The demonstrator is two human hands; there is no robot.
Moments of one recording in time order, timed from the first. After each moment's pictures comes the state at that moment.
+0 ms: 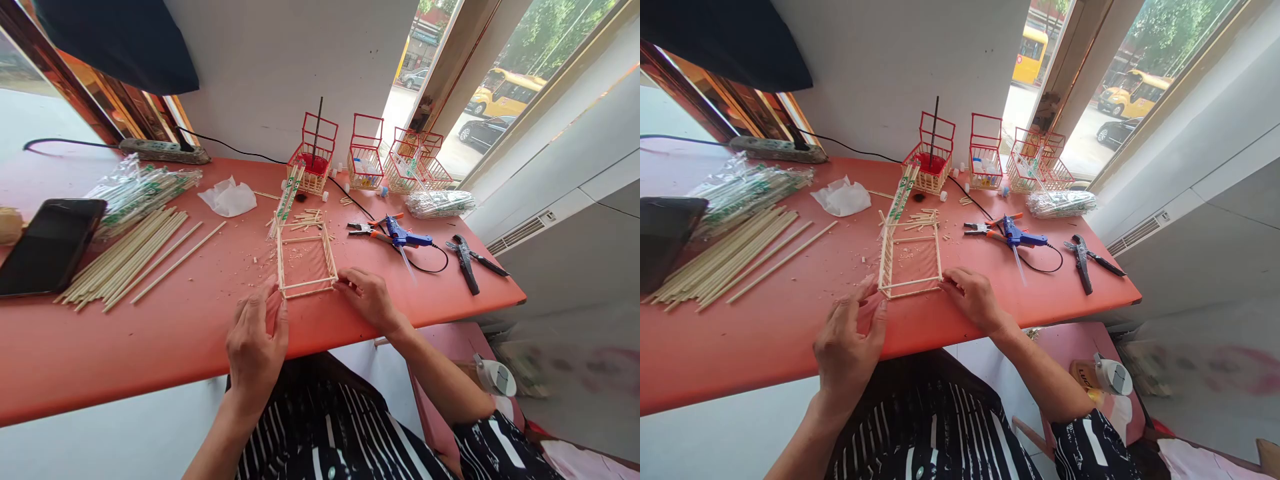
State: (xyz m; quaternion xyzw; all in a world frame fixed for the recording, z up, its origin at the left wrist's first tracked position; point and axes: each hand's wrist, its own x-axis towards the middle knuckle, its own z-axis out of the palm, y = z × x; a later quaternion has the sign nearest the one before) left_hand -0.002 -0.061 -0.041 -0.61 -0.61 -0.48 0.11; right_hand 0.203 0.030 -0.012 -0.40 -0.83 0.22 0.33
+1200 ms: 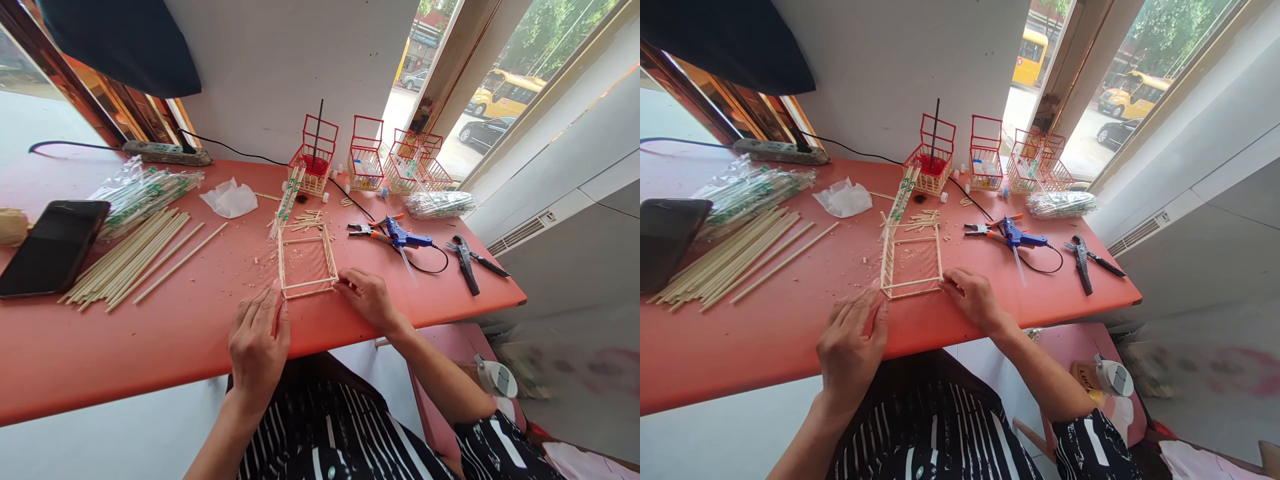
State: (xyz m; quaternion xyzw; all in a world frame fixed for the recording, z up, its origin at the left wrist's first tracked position) left_hand -0.005 -0.057 -0.047 -0.64 -0.58 -0.47 0.18; right_hand 0.203 0.031 -0.013 -0.39 -0.83 0.21 0.34
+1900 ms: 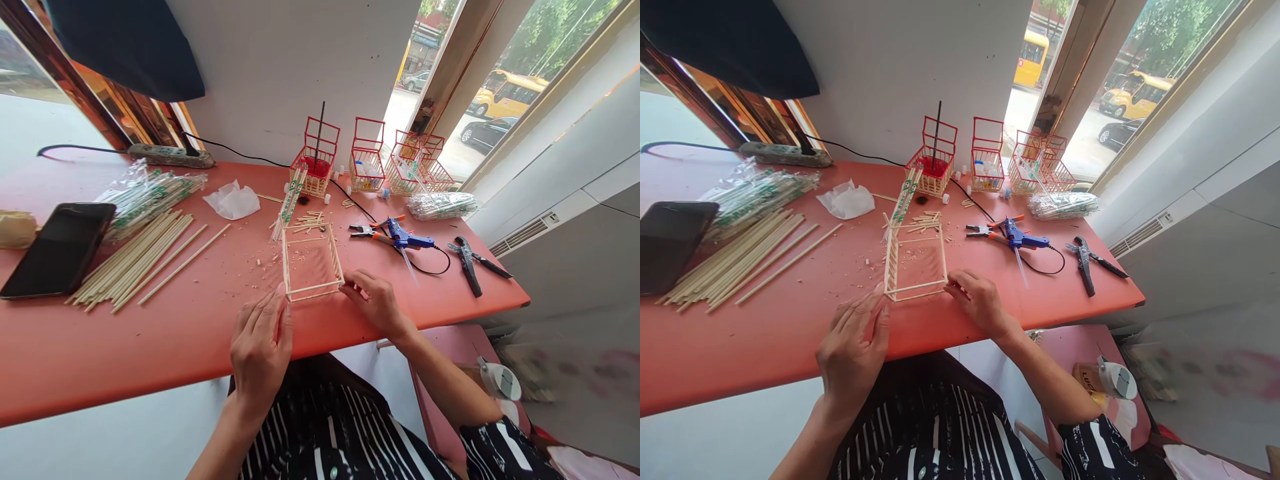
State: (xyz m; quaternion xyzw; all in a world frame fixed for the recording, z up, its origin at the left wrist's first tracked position) left_hand -0.003 -0.062 -0.042 -0.65 -0.56 -0.49 0.17; right_hand 0.209 0.026 -0.010 -0.38 -0.83 0.19 0.35
